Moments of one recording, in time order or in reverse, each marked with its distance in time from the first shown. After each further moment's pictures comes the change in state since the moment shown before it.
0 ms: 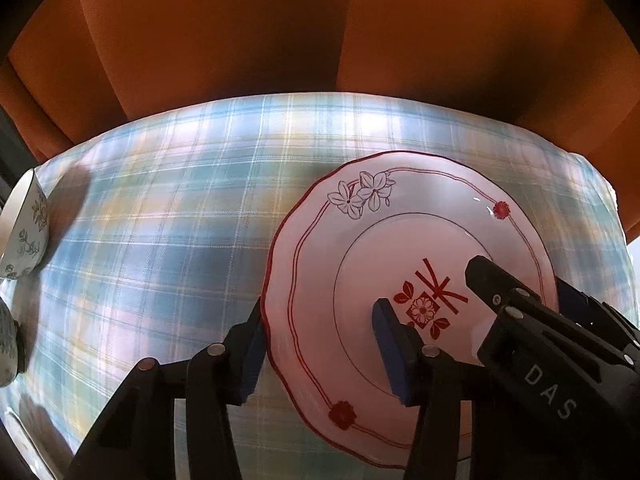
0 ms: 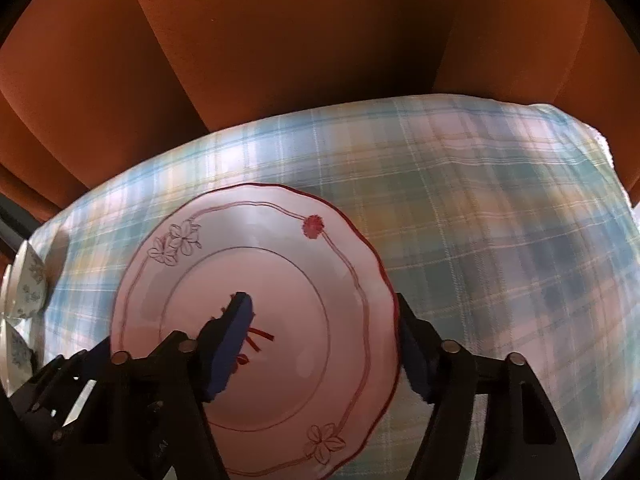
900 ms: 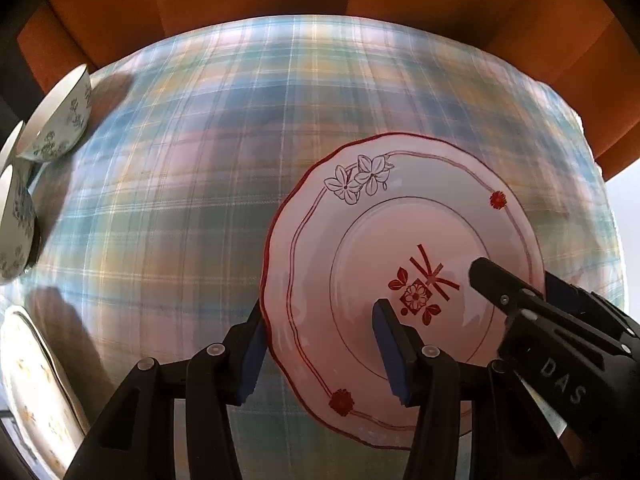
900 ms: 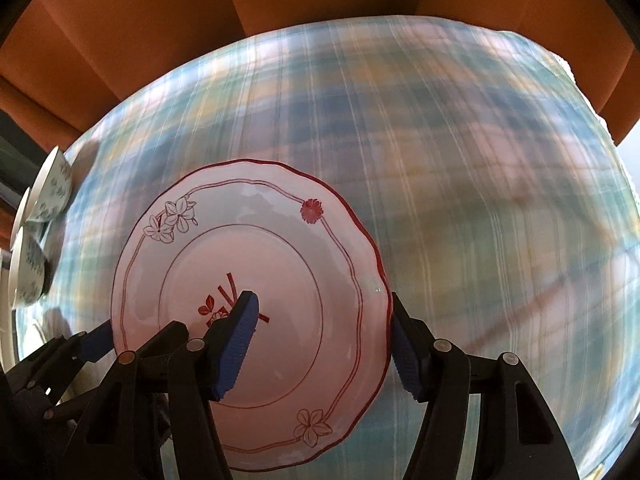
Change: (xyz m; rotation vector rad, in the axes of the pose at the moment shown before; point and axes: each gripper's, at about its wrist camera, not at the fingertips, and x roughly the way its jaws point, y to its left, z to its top) left arm -0.065 0.042 -0.103 0.010 0.159 -0.069; right arm -0.064 0.020 -0.115 0.000 0.164 0.009
